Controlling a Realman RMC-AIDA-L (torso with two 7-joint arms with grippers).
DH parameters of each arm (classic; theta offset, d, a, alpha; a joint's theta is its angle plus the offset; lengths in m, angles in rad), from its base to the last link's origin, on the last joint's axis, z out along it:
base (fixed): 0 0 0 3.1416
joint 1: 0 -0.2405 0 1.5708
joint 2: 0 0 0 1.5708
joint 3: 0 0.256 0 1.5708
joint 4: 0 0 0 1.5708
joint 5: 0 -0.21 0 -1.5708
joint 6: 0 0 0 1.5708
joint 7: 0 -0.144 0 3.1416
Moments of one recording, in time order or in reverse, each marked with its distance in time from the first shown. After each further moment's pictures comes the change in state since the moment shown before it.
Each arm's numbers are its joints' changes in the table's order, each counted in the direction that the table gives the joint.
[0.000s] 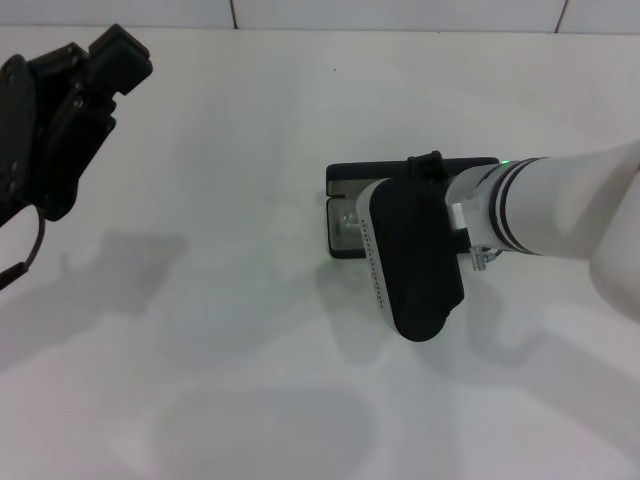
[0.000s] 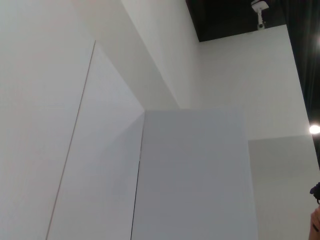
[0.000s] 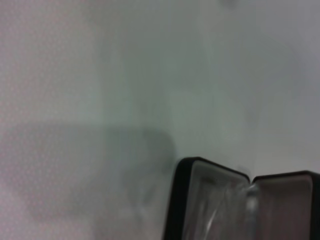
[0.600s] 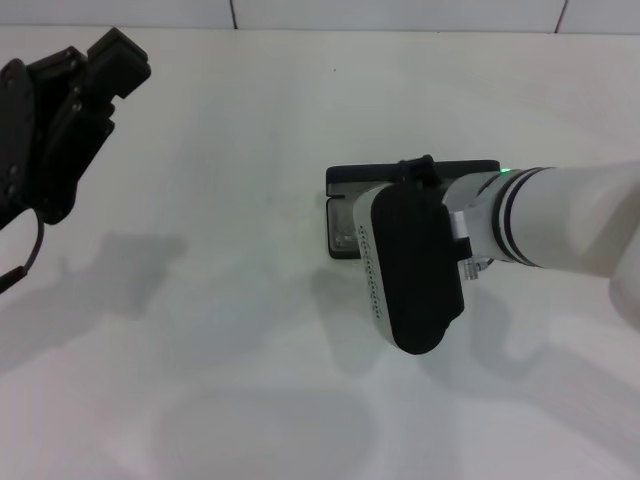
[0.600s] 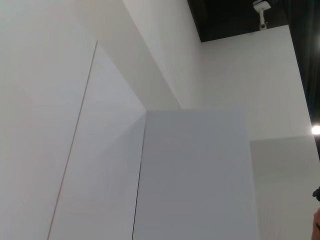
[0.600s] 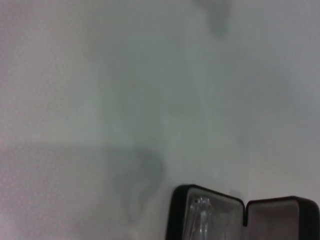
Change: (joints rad) left arm -0.007 -0.002 0.000 0.000 0.000 0.000 0.000; right arm 0.060 0.000 -0.002 0.073 0.000 -0.025 0.006
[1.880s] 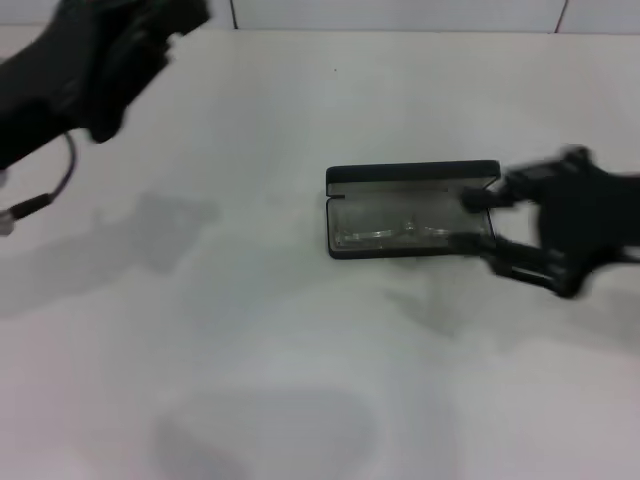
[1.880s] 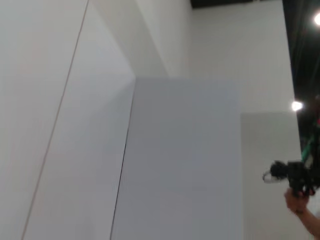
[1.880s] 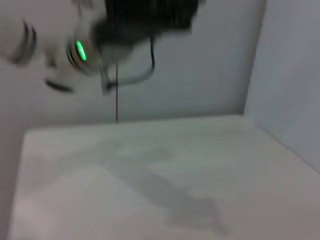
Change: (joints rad) left arm 0.142 0.053 0.000 -0.029 -0.070 0.108 0.140; right arm 0.476 -0.024 0.802 0.294 -1.197 0.473 0.447
